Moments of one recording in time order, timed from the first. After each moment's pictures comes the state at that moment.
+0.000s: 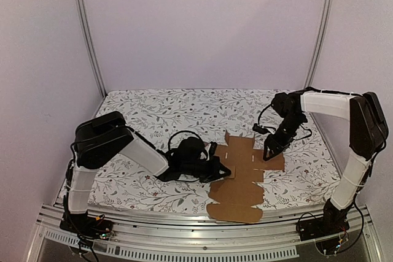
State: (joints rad) left arm -1.01 2.20 1.06 0.62 0.34 -1.10; right arm 0.37 1.79 1.27 -1.05 -0.37 -0.31
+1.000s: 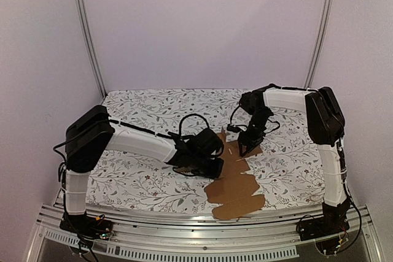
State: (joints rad) left arm -1.07 2.10 1.32 -0.17 0.03 -0.73; right arm 0.50 2.23 1.73 -1.15 -0.31 -0.26
